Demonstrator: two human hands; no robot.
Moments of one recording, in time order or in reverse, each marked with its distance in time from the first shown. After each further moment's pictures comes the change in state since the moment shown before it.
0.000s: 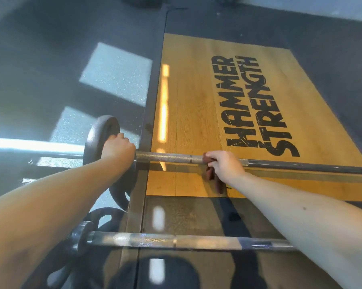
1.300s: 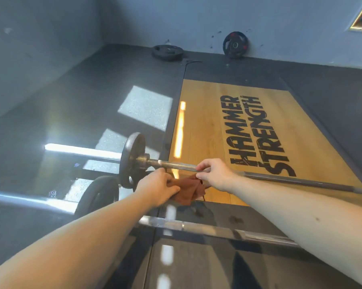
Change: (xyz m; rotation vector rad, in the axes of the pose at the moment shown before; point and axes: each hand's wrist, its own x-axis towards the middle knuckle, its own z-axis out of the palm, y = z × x) left_hand -0.175 0.042 -0.057 -0.973 0.098 -0.014; right_hand -0.117 -0.099 -0.043 0.313 -0.109 -0.060
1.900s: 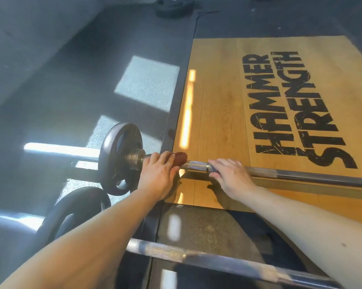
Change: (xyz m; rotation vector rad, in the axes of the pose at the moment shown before) left_hand 0.148 -0.049 0.085 0.370 0.302 0.106; right_hand 0.145 0.140 0.018 -0.557 0.014 -0.366
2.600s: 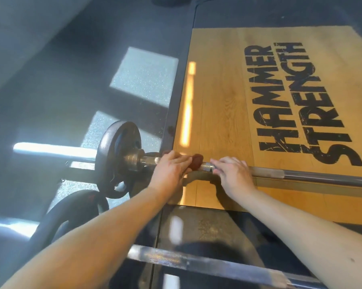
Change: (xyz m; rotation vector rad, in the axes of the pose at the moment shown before) left_hand 0.021 0.005 0.026 -0.222 0.095 0.220; right_hand 0.015 -0.001 0.029 0.087 0.195 0.091
